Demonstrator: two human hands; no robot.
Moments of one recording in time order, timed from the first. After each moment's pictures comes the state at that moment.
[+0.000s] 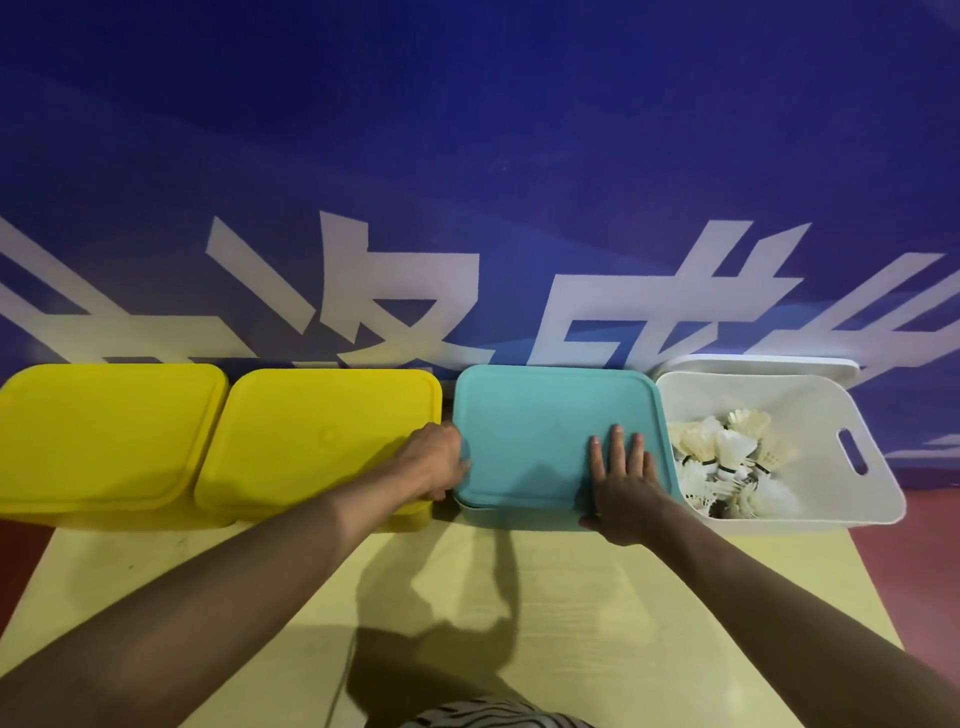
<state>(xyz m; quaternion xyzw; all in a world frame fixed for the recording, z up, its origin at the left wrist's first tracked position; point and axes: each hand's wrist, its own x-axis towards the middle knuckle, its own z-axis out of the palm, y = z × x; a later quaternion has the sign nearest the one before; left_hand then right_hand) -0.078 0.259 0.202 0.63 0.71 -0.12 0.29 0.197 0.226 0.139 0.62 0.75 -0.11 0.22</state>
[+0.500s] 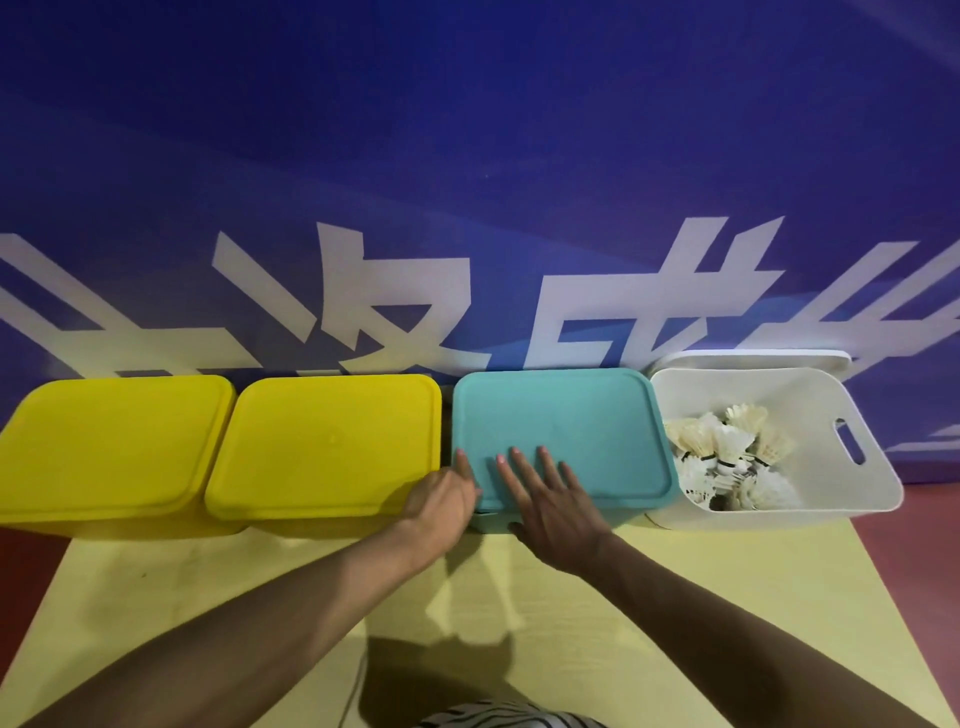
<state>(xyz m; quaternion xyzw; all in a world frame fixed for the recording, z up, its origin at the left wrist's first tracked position) -0.064 0.204 0.174 0.72 0.66 -0.14 0.18 0.122 0.188 0.138 0.49 0.87 -0.06 0.10</state>
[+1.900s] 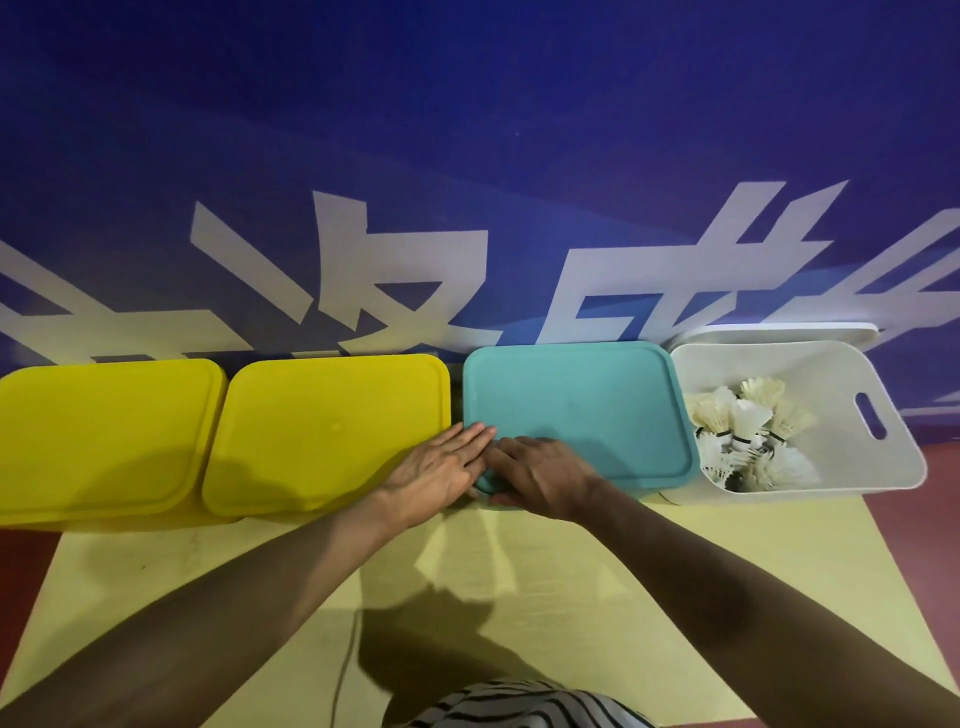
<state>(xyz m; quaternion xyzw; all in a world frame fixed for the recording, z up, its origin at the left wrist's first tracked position) -0.120 0.234 0.151 0.92 0.37 -0.17 0.02 0.094 0.243 0.133 0.34 0.94 -0.08 -0.04</state>
